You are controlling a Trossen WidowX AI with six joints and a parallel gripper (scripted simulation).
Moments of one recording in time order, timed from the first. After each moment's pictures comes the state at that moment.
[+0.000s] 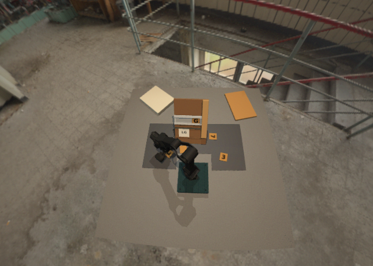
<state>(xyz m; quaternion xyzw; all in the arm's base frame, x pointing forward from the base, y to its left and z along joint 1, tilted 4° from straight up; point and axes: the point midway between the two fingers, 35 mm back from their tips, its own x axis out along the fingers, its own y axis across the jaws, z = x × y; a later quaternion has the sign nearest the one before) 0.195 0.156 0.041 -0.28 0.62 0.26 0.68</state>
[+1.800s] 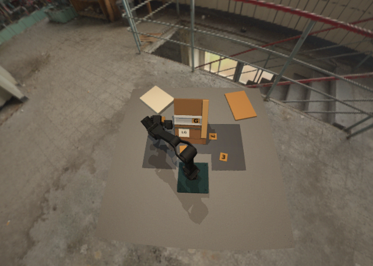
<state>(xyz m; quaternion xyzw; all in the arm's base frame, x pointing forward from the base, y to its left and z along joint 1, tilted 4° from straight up) 0.365 0.166 0.183 0.03 0.27 -0.09 0.96</state>
